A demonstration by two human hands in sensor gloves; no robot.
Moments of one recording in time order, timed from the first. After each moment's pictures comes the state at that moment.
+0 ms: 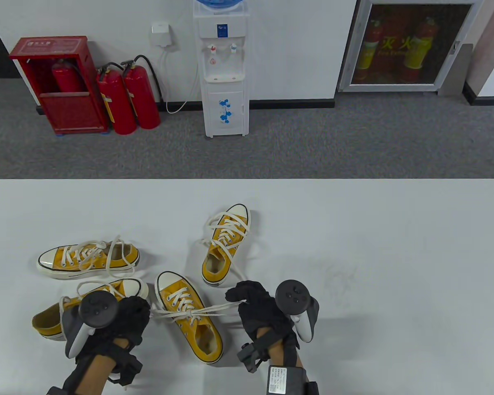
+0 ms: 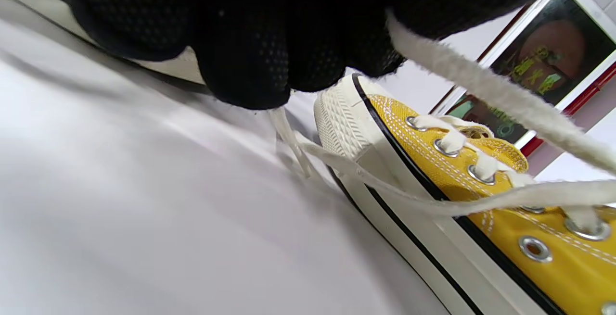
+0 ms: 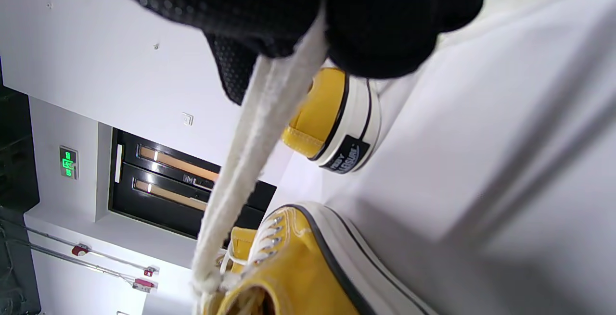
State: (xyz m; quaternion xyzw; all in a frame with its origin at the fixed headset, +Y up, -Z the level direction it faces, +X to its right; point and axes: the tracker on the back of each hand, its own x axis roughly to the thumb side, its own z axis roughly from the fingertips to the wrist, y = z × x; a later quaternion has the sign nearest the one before) left_hand -0.320 -0.756 -0.286 -0.05 0.02 0.29 0.95; right_hand 0.048 -0.767 -0.312 0.06 0.07 0.82 0.56
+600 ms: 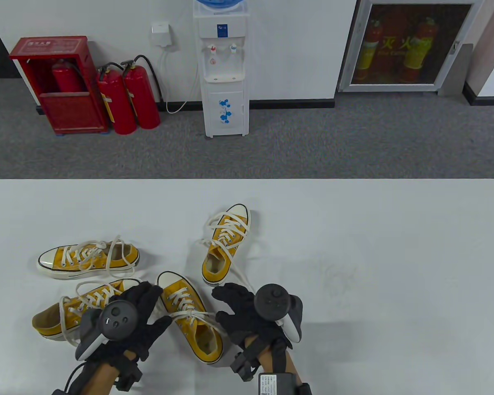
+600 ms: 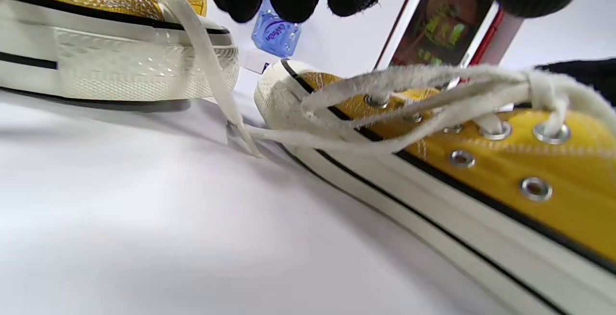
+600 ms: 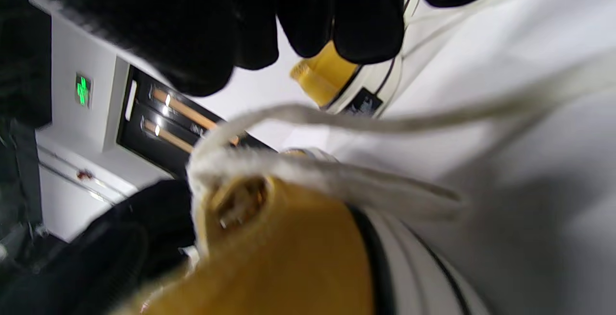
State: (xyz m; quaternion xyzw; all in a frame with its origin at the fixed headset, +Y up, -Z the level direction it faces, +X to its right) left_hand -0.286 -0.744 -0.275 -0.04 -0.10 0.17 0.98; right_hand 0.012 -0.759 -0.301 0.14 0.09 0.87 0.46
